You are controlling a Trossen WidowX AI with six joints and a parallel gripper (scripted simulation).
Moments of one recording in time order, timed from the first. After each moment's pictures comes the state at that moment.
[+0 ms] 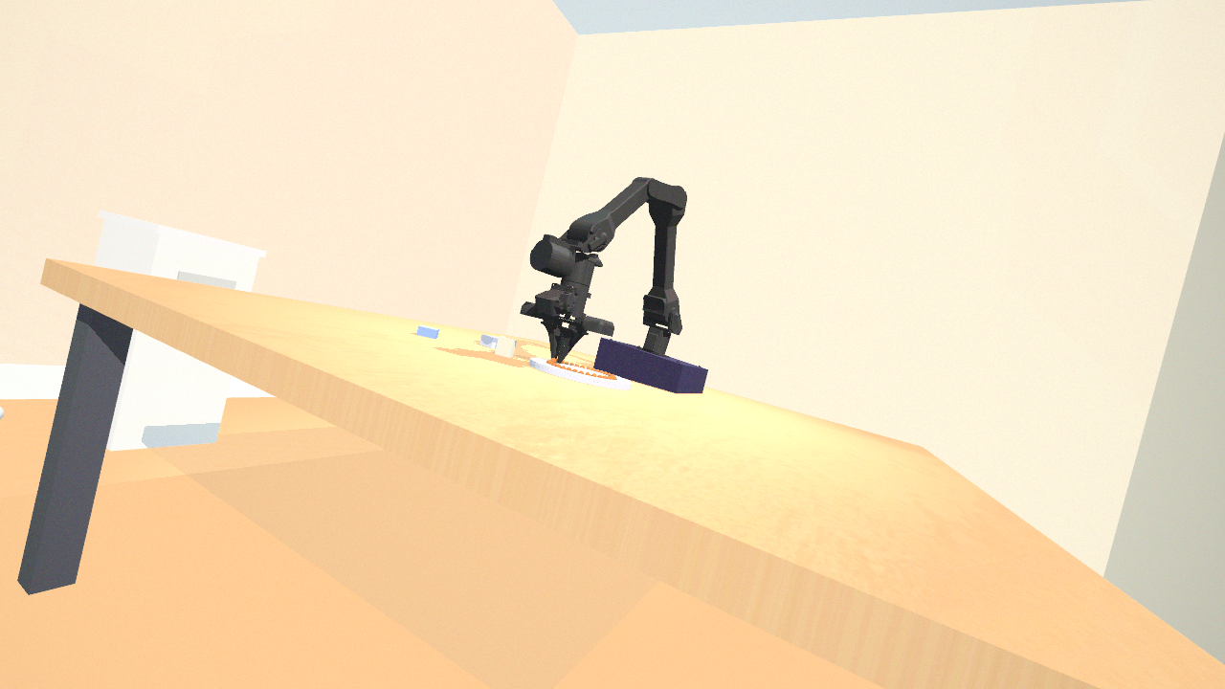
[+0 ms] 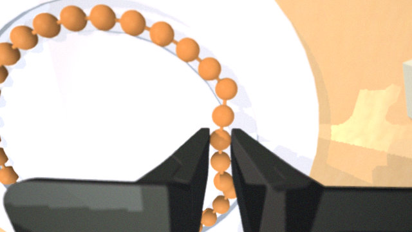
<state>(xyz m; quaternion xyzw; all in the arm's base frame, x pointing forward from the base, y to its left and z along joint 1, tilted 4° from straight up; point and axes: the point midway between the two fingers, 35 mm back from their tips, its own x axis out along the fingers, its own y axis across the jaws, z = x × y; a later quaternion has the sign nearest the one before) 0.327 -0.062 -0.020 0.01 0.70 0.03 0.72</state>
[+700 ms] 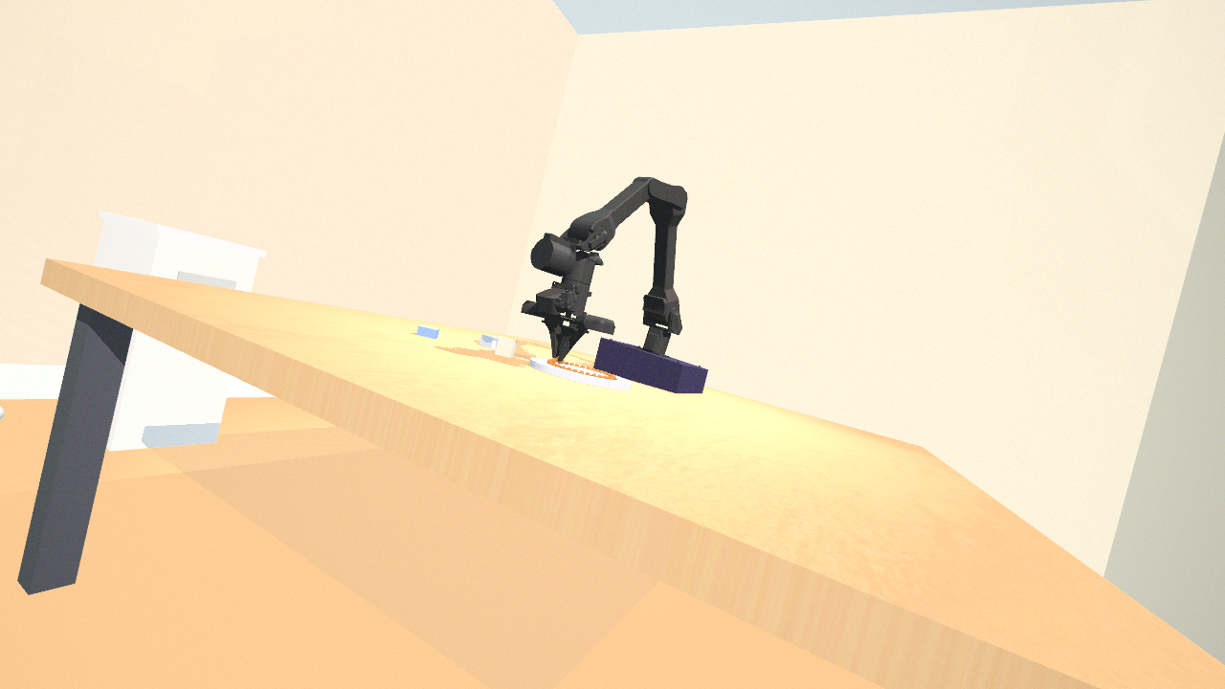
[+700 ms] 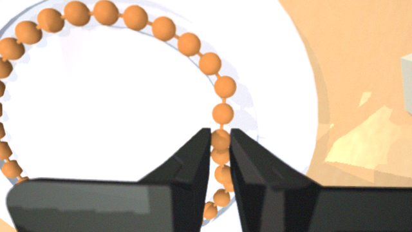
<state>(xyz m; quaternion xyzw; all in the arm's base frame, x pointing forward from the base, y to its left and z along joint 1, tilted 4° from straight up) 0.325 -0.062 -0.017 0.01 0.70 0.03 0.71</state>
